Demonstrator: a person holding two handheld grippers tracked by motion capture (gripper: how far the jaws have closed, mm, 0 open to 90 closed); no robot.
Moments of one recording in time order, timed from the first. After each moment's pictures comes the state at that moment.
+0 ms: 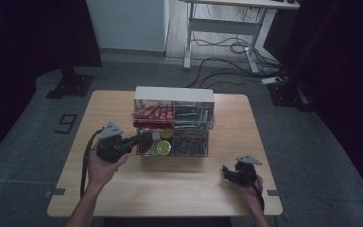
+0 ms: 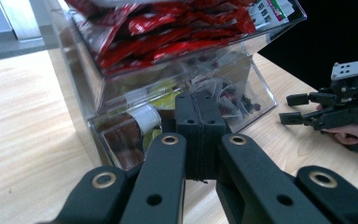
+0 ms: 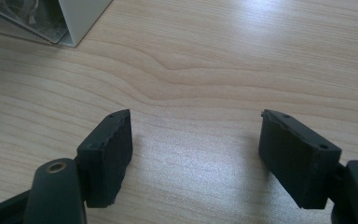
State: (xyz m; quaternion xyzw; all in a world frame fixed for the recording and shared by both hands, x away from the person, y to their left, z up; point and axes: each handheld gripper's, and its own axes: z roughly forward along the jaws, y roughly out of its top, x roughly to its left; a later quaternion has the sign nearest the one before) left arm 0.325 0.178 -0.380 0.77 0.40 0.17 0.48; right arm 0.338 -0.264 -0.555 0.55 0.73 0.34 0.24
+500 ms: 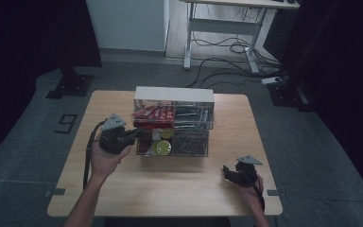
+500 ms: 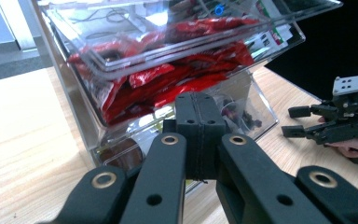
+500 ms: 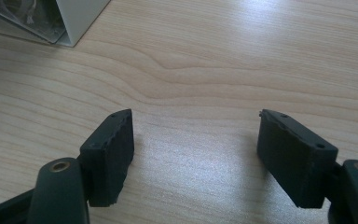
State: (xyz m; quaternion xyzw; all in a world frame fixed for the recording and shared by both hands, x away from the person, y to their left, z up) left arm 0.337 0.172 -0.362 0.76 0.39 0.17 0.49; right arm 0.338 -0.266 -0.555 0.55 0.72 0.34 0.25
